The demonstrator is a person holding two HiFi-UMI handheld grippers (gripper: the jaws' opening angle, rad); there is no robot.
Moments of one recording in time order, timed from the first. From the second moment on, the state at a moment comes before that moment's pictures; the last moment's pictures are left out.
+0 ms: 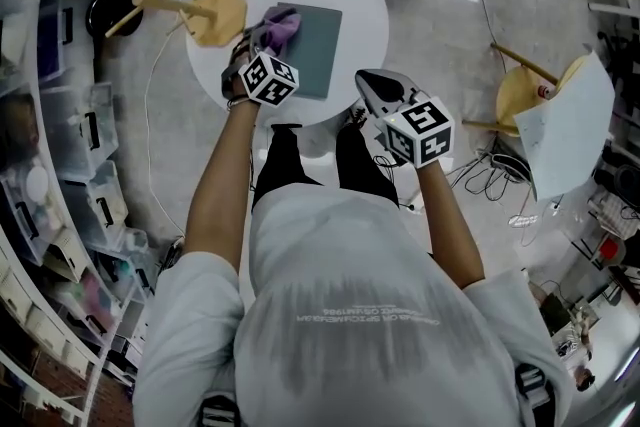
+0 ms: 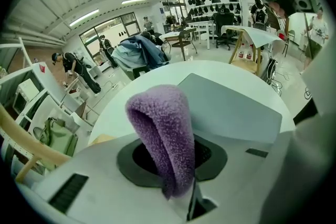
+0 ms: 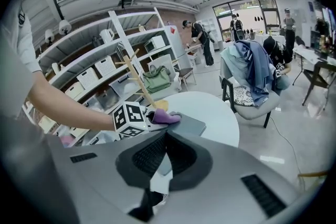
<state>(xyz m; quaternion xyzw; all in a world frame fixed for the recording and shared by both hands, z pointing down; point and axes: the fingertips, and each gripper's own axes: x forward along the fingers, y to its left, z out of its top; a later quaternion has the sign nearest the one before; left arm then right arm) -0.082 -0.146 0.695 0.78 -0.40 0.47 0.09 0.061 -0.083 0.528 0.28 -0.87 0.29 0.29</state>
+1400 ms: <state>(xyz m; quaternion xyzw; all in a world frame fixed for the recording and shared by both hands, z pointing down) -0.097 0.014 0.705 0.76 -0.38 0.46 0.25 0.061 -0.003 0.492 0.30 -0.88 0.27 0.26</state>
